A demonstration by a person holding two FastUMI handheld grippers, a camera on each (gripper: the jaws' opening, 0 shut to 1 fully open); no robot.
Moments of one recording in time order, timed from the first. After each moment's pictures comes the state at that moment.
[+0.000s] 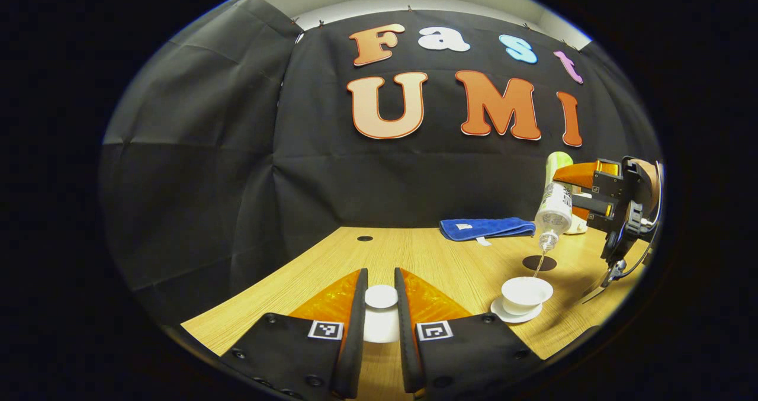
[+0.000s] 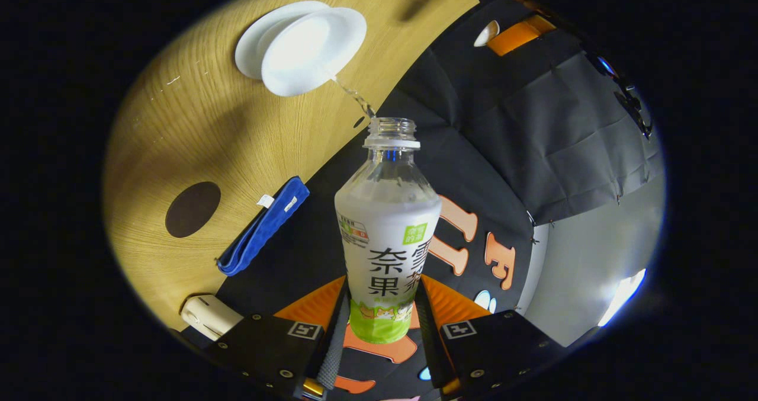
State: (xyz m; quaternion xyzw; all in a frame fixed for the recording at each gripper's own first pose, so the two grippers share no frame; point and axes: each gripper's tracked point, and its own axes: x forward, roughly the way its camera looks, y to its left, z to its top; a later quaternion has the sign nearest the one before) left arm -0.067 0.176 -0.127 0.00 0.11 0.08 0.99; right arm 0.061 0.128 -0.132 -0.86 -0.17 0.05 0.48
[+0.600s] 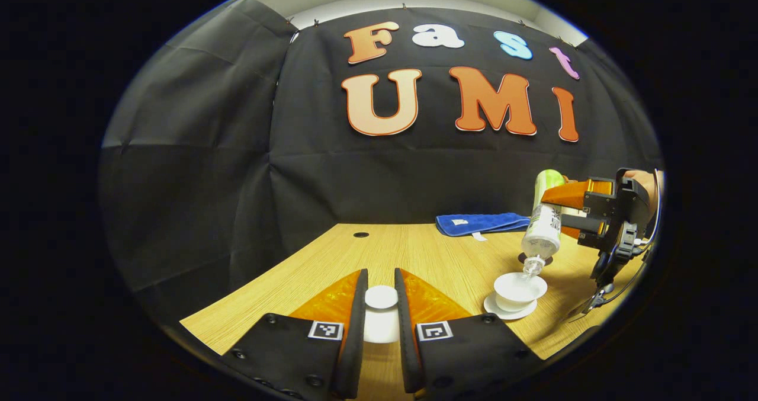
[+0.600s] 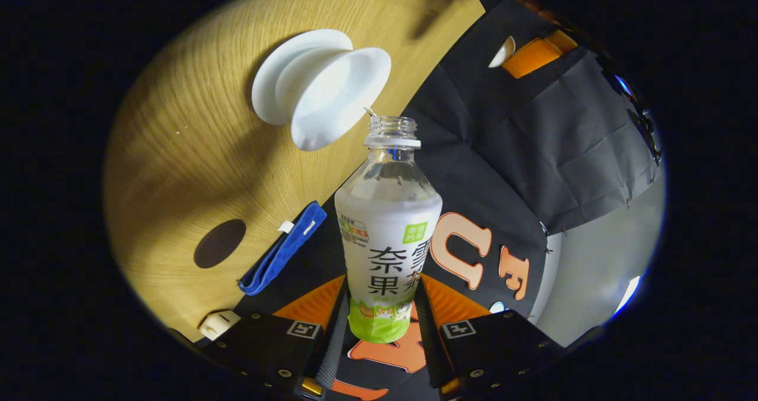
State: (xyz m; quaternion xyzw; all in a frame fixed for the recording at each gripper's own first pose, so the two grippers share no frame) left arm -0.069 0.174 -0.126 0.01 0.12 0.07 0.99; right arm 0.046 0.139 -0.191 -0.83 -0.12 0.12 0.53
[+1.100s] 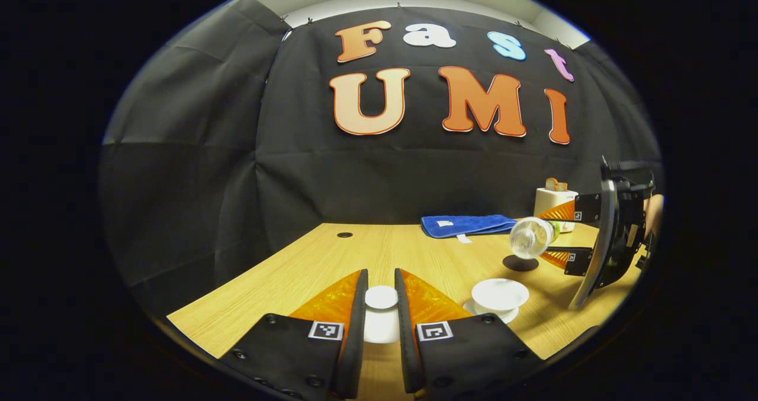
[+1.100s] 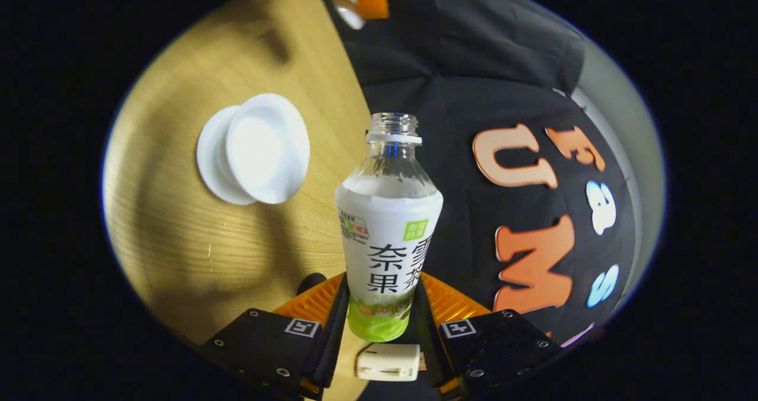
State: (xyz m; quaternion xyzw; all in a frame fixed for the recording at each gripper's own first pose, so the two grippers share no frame) left arm -0.056 0.139 -0.125 0.00 0.12 0.04 0.99; right arm 0.038 0.114 -0.220 -0.57 0.04 0.16 0.81
